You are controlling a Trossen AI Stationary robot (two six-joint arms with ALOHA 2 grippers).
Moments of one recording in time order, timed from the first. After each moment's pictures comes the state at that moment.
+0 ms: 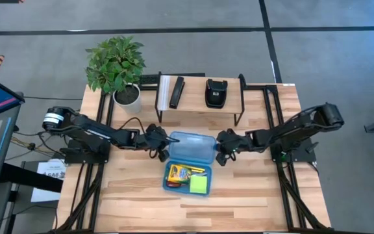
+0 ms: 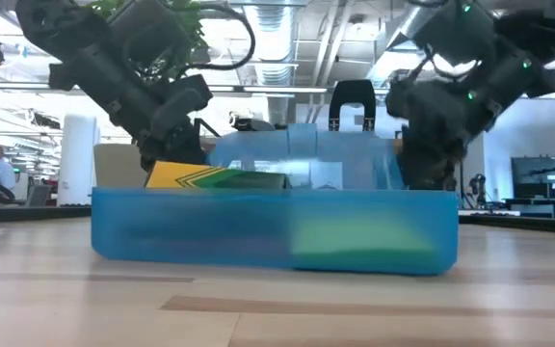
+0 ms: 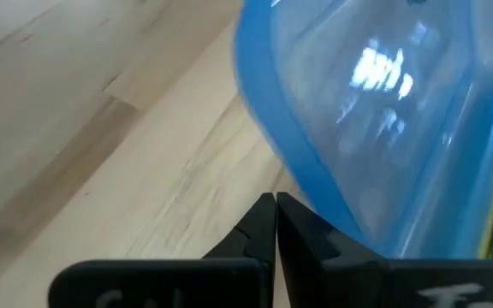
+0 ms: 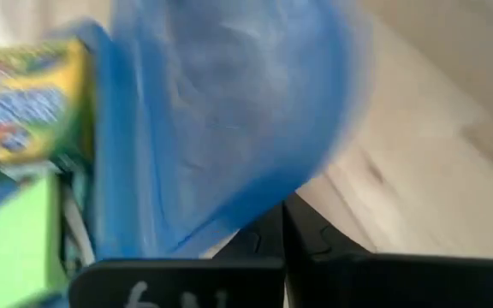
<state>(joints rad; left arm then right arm) -0.06 1.47 0.56 0.20 -0.31 -0.44 0.11 1.41 0.50 0.20 0.23 0.54</state>
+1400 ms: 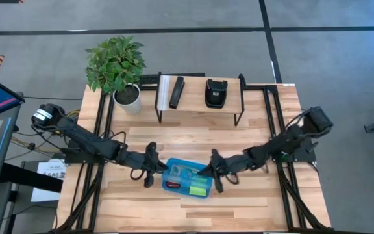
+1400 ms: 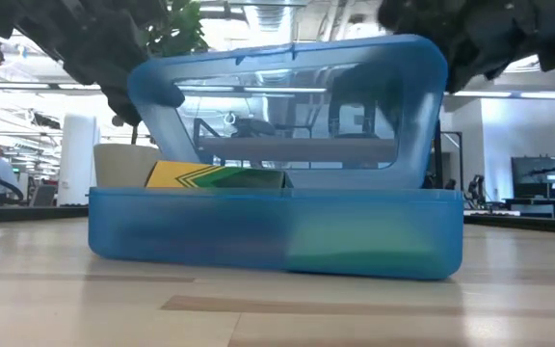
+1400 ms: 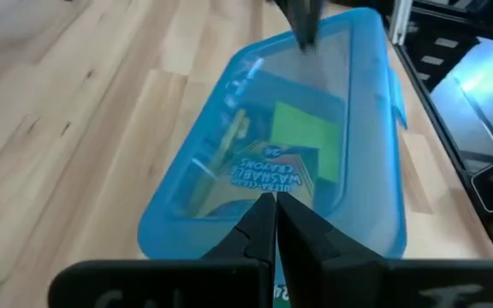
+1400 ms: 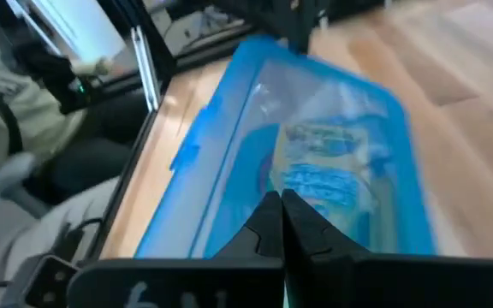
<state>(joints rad) -0.41 1.29 0.56 0.19 -0.26 -0.41 0.40 1.60 0.64 0.64 0.24 0.48</state>
